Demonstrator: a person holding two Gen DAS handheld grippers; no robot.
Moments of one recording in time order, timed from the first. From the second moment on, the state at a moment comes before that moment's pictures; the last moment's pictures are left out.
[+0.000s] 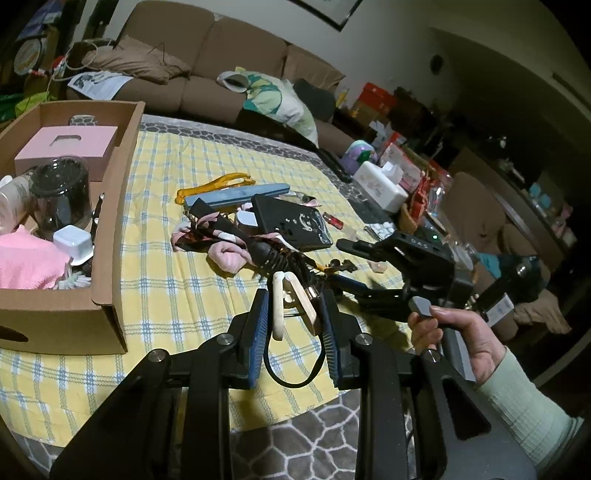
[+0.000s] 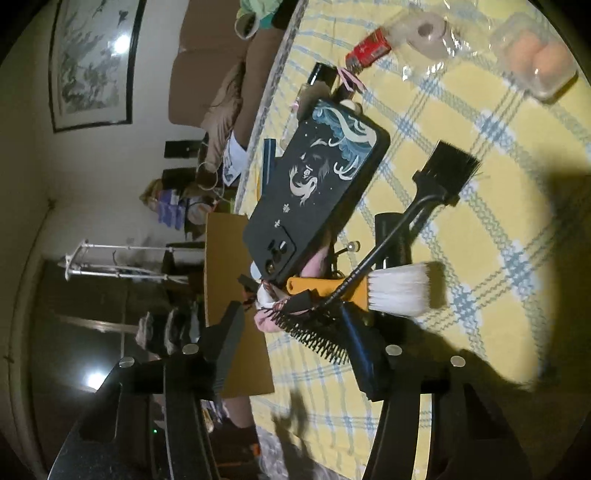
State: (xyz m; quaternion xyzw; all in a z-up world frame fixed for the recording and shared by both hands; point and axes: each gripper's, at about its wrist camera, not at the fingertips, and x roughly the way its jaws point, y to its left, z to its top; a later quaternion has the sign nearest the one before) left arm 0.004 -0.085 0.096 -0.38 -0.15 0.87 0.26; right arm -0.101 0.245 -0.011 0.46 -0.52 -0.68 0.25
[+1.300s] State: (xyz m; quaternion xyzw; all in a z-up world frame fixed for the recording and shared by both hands) left arm 0.003 -0.150 0.131 -0.37 -0.19 0.88 0.23; right arm -0.084 0.160 0.069 0.41 -0.51 -0.64 0.40
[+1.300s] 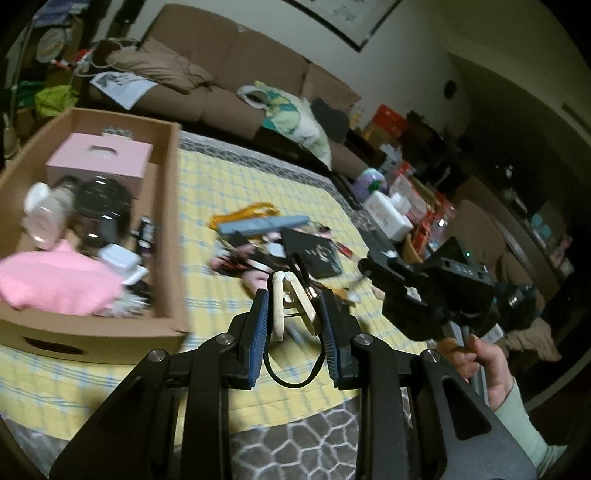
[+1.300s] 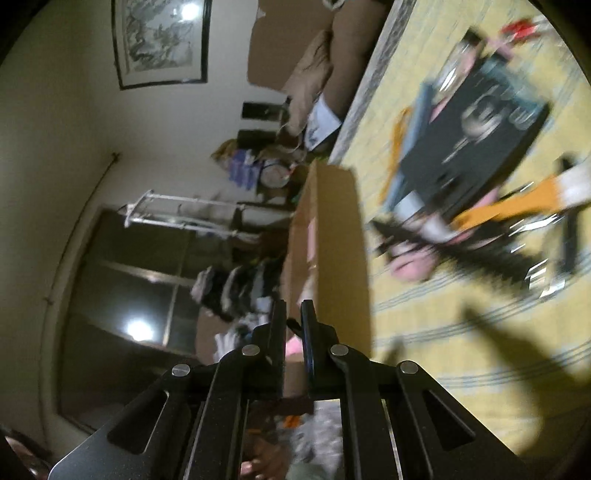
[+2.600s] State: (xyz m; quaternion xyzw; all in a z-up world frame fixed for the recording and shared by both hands) left arm -0.076 -0.296 0.117 -0.42 -0.16 0.89 0.09; right arm -0.148 -0.069 0.110 0.49 -0.30 -0.73 0.38
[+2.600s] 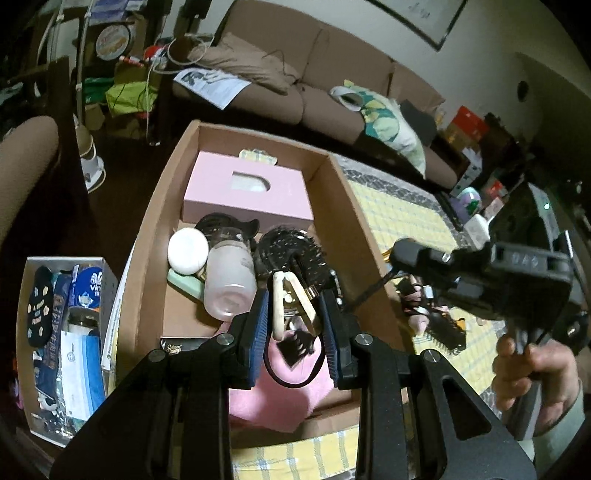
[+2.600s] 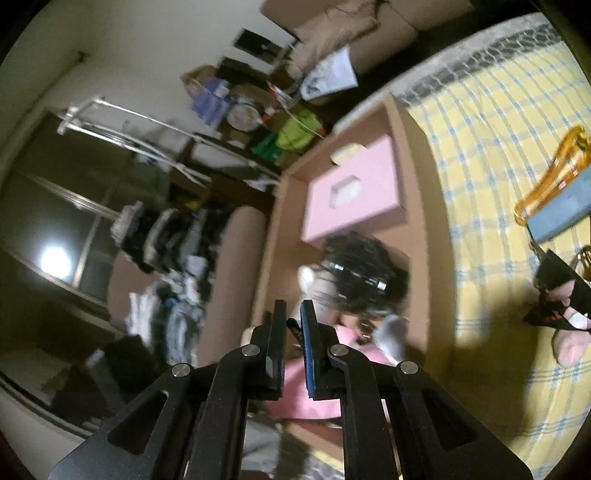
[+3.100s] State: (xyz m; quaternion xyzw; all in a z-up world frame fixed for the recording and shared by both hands) left arm -0.075 -0.308 0.124 -0.43 -0.18 0.88 0.08; right arm -0.161 -0.083 0.124 0.49 -0.18 -0.79 0.33
